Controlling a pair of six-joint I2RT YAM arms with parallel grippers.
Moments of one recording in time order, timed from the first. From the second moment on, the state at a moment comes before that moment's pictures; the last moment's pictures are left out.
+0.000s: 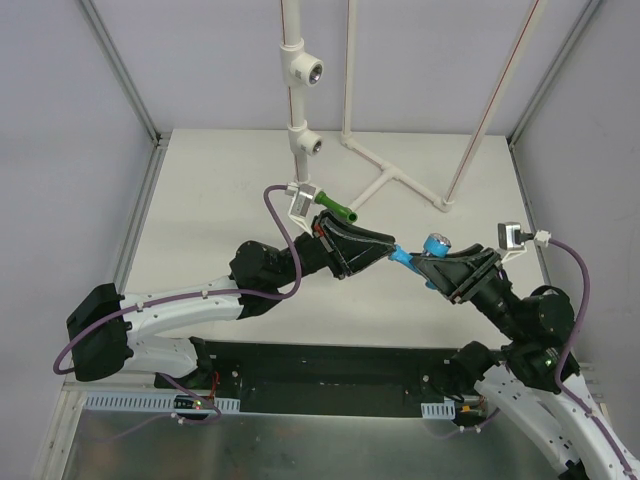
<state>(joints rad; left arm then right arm) -1.10 1.25 0.80 0.99 0.20 -0.83 0.65 0.25 0.63 -0.04 -0.23 1.12</state>
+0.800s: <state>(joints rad) -1.10 1.29 0.81 1.07 0.17 -0.78 0.65 0.28 0.61 0.05 -0.26 1.13</state>
